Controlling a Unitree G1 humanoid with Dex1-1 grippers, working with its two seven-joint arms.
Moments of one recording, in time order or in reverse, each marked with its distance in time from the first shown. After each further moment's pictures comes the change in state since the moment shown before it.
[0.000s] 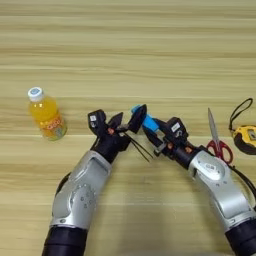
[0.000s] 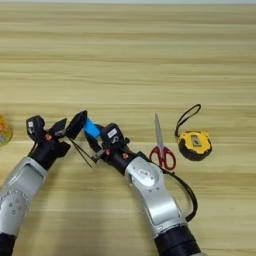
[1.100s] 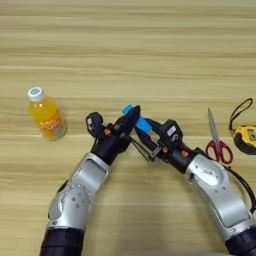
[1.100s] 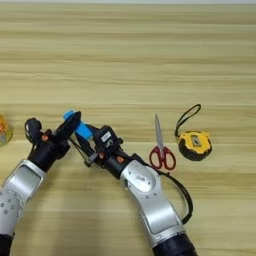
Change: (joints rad) left arm 0.009 -0.003 0.049 -0.020 -0.203 0.103 0.003; right arm 0.048 0.004 0.045 -0.106 0.002 0.003 0.016
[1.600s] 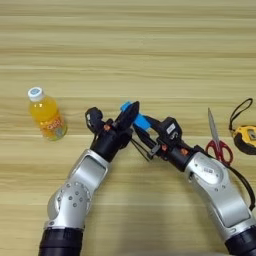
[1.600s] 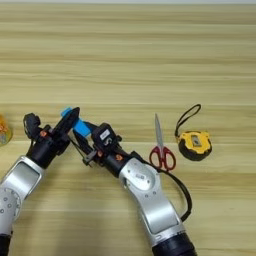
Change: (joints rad) left arm 0.005 0.000 0.001 -0.060 -0.041 0.028 0.010; right arm 0.000 0.002 0.007 -0.037 0.000 0.022 -0.004
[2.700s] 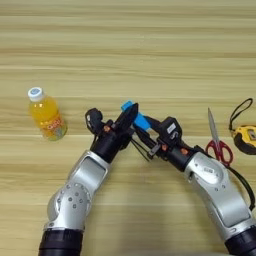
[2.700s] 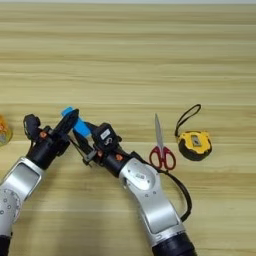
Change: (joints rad) left arm 0.006 0.000 -0.002 -0.003 -0.001 0.000 -0.004; right arm 0.000 0.001 -0.001 0.000 0.013 0.012 0.000
